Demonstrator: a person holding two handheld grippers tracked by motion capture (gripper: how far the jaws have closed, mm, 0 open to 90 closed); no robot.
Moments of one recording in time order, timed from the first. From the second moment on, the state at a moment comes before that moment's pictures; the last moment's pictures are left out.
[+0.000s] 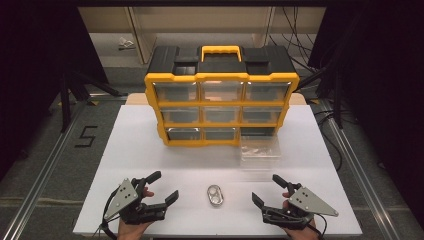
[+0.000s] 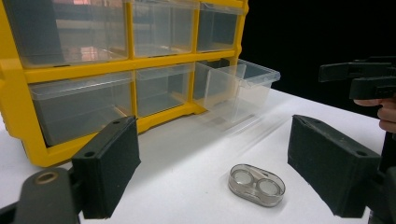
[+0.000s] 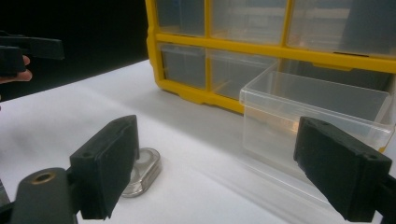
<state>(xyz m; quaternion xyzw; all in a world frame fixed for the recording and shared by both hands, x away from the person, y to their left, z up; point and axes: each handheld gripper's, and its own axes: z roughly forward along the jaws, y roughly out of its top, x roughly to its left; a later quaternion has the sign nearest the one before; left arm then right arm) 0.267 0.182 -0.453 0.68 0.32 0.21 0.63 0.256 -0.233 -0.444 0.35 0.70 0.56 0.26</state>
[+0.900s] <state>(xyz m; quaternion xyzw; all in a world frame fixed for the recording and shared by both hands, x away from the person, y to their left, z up) 0.267 0.181 -0.454 0.67 0.31 0.22 0.63 0.265 -0.220 -0.437 0.33 0.73 0.54 0.25</state>
